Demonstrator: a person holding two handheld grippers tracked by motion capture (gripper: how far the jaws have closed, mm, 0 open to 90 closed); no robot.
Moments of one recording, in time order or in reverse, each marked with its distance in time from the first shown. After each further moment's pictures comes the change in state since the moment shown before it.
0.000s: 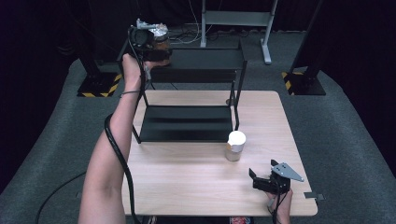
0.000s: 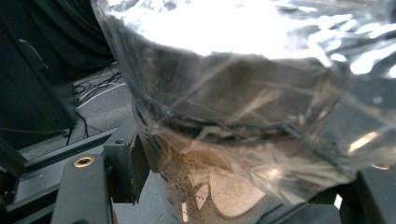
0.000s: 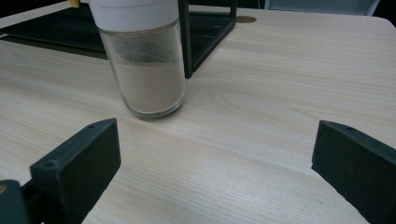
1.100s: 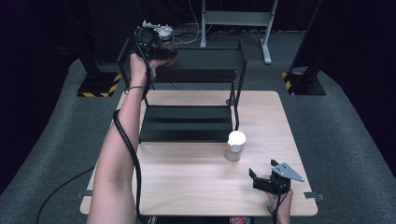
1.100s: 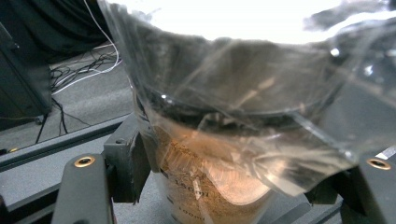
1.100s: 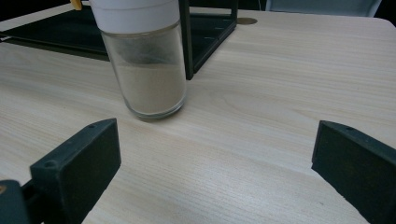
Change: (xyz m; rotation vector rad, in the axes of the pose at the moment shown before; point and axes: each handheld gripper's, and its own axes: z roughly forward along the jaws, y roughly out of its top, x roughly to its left) left arm 0.015 0.003 0.029 0.036 -0.065 -0.075; right arm -0.001 -0.002 -0.001 -0.008 0.006 0.003
